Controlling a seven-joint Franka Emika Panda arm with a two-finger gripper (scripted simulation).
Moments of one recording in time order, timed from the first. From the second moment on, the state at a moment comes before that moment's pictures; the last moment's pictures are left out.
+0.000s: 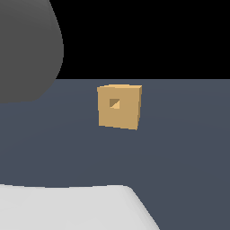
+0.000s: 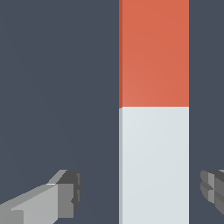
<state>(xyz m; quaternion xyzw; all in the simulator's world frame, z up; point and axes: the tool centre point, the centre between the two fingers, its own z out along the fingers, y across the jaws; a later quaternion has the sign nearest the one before) -0.061 -0.317 0.019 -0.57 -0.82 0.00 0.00</state>
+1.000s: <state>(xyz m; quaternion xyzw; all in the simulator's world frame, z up) -0.063 -0.311 0.017 -0.58 -0.82 0.00 0.00</state>
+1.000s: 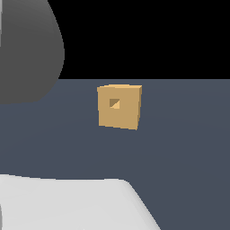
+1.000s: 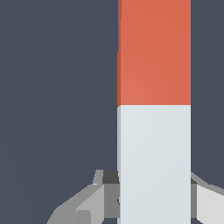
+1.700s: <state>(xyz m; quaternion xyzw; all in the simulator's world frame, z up) -0.077 -0.241 0.035 -0.63 -0.77 0.00 0.00</state>
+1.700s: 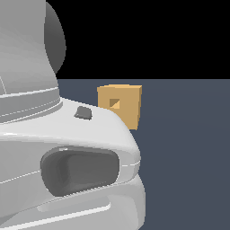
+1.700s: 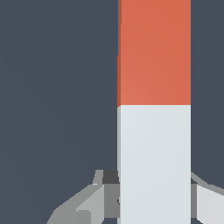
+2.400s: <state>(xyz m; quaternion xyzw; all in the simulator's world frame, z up) -0.079 -0.136 0.062 -0.71 -0.71 0.00 0.00</state>
